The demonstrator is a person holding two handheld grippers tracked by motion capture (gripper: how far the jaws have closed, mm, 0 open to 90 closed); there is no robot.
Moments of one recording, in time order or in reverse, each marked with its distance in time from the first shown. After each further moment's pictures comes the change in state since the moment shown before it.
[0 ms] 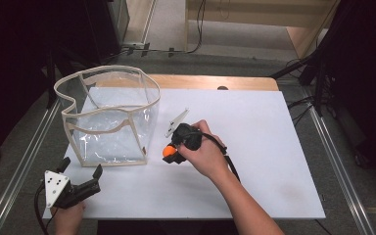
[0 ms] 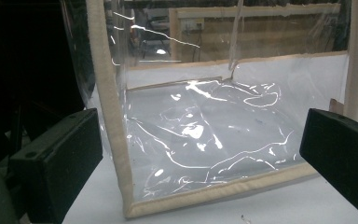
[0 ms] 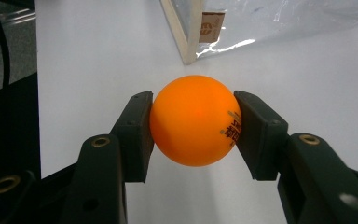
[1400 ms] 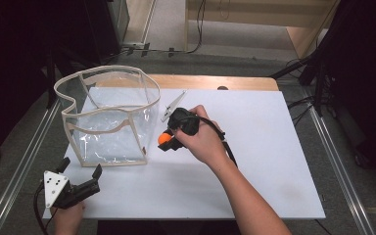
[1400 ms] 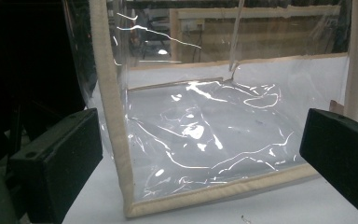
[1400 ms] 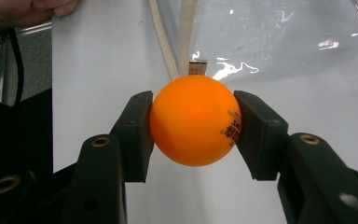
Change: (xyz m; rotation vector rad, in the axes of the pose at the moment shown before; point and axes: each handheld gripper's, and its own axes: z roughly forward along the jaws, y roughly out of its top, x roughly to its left) left arm 0.001 0.000 -0.001 -0.003 -0.001 -0.008; right arm -0.013 0.031 -0.027 -0.030 0.017 -0.022
